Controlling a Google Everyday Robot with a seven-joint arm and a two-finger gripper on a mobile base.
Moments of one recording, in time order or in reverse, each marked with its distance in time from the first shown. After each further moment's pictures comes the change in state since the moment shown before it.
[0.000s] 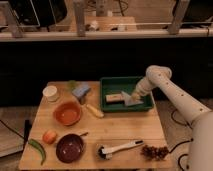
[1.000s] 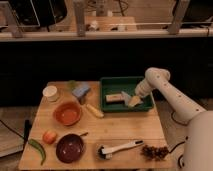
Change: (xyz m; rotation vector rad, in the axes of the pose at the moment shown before) arm 0.007 -0.001 0.017 -0.027 0.013 0.028
